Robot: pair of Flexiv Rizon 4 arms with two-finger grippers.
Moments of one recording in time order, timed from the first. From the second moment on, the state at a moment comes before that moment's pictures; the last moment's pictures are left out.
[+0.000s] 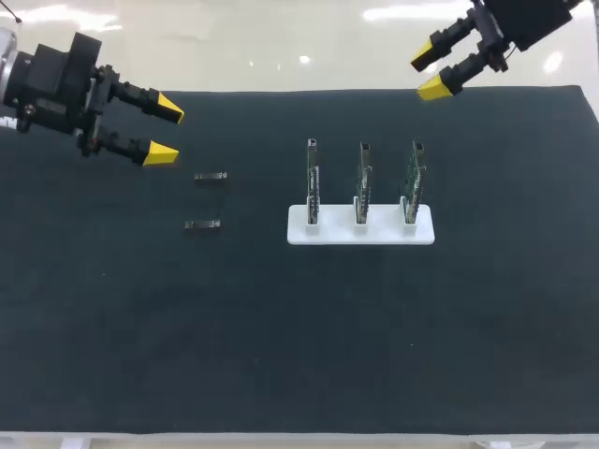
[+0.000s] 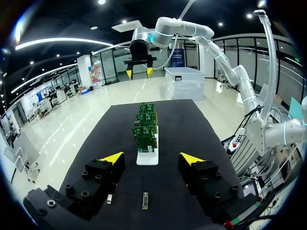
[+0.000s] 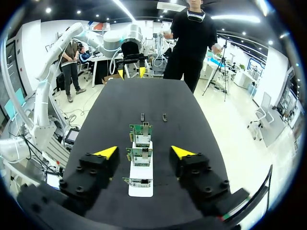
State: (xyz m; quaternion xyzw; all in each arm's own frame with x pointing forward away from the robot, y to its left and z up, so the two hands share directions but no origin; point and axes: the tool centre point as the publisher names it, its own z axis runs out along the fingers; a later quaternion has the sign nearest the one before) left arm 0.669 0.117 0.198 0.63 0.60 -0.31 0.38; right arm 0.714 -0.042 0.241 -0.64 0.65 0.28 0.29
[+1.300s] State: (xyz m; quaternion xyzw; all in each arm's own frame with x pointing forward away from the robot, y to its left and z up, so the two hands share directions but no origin) left arm 0.695 0.133 0.140 0.66 0.68 -0.20 0.26; right arm 0.714 -0.042 0.241 -0.64 0.65 0.28 0.29
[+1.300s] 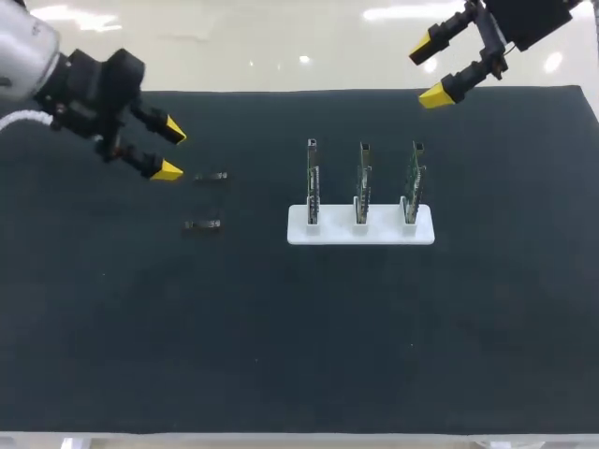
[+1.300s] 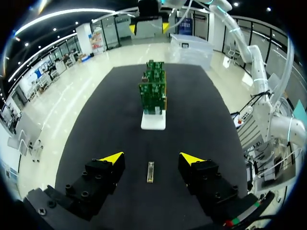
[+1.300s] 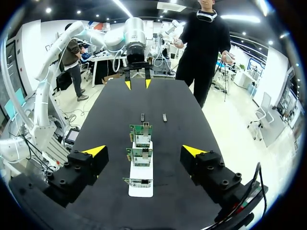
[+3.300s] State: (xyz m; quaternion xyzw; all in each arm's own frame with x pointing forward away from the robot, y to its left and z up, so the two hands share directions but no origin) left arm 0.711 0.145 0.010 0.70 0.71 -0.05 0.02; right arm 0.714 -0.042 0.241 -0.64 0.65 0.28 0.29
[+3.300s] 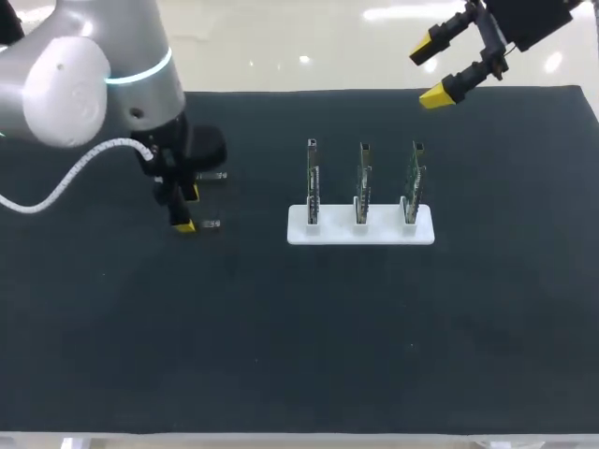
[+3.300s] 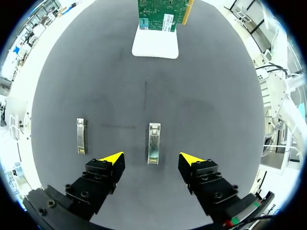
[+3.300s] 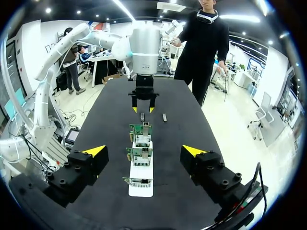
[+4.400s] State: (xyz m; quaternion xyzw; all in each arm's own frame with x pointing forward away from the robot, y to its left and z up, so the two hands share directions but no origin) left arm 0.710 0.151 -0.004 0.69 0.72 -0.03 0.02; right arm 0.714 -0.042 0.241 -0.64 0.65 0.28 0.29
